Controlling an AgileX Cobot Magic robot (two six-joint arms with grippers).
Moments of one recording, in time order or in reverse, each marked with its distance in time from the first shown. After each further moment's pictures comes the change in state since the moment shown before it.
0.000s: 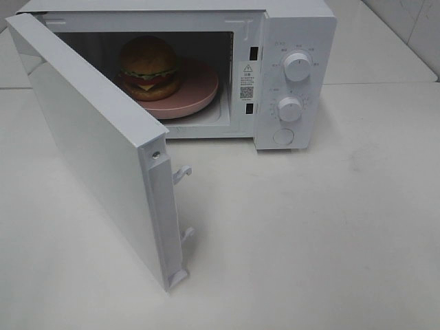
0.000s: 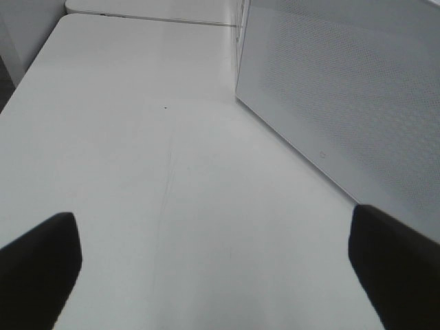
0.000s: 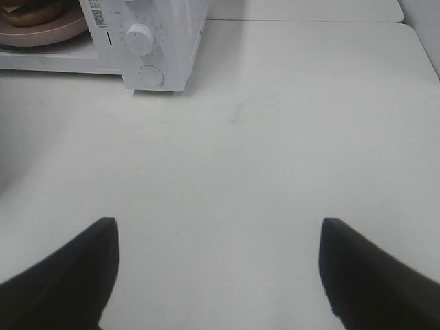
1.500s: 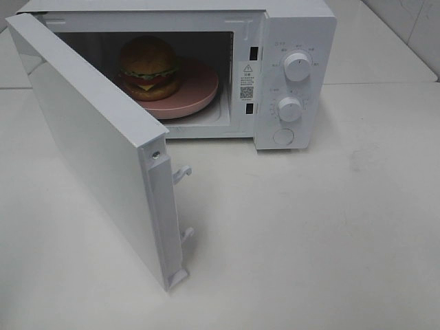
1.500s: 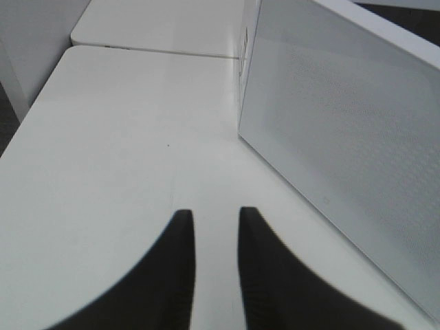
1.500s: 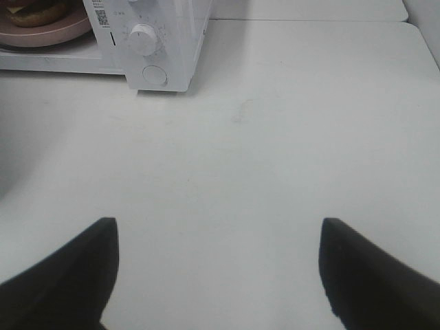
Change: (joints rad) left arm 0.000 0.191 -0.034 0.004 -0.198 0.000; right arm 0.000 0.000 0.000 0.008 0.000 0.000
